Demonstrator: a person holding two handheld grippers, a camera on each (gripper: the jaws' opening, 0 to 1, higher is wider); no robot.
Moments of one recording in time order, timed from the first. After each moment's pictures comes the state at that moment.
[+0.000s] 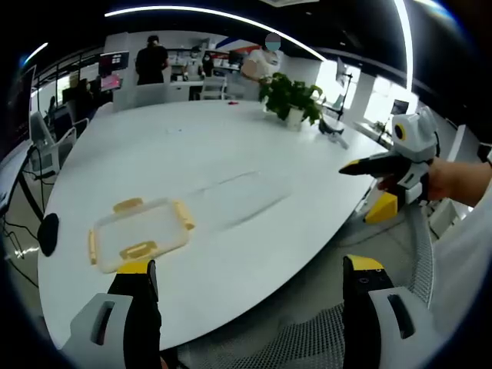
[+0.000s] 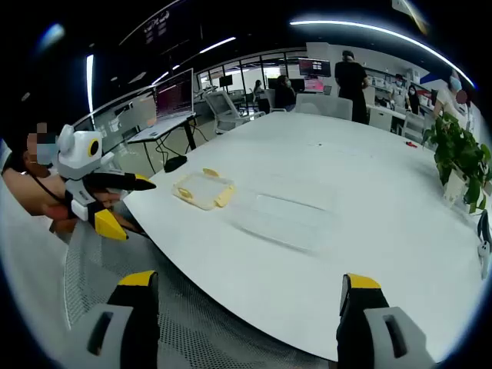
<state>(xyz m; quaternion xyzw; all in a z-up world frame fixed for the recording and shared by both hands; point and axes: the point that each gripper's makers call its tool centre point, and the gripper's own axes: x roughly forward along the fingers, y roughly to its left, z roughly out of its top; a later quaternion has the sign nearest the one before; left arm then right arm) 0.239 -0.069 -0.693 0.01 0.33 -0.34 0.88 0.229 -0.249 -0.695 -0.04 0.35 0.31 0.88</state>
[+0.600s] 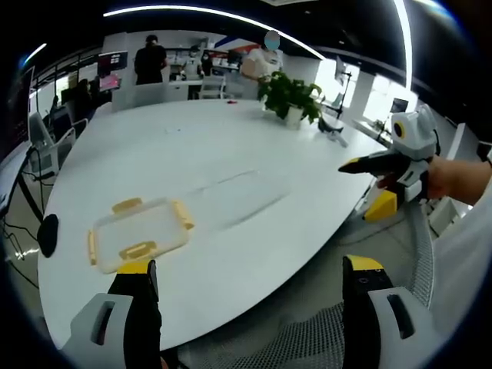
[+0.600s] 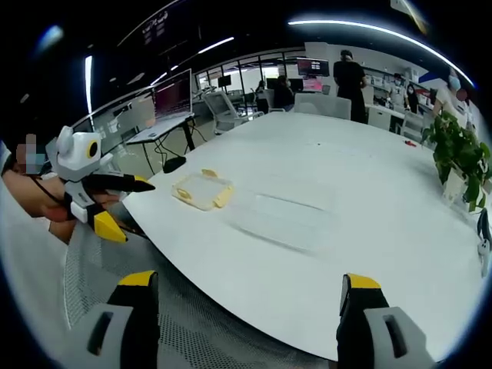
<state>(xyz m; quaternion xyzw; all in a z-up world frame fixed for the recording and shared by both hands) 0.238 -0.070 -0.694 0.02 0.33 -0.34 0.88 0.230 -0.249 -0.694 -0.04 0.35 0.31 0.88</state>
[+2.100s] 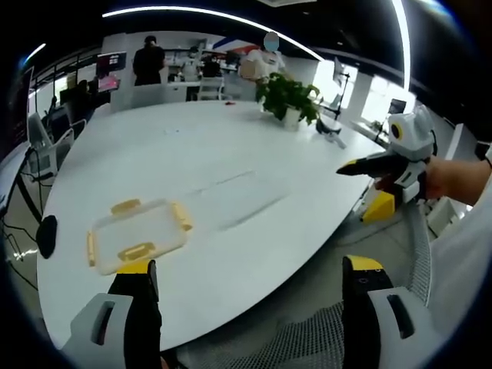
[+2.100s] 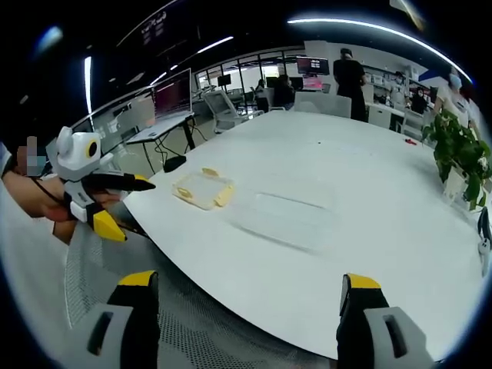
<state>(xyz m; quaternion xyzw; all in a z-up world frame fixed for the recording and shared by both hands) 0.237 -0.071 -0.691 0.01 0.33 -0.35 0.88 0.228 -0.249 -0.695 -0.04 0.36 0.31 0.88</state>
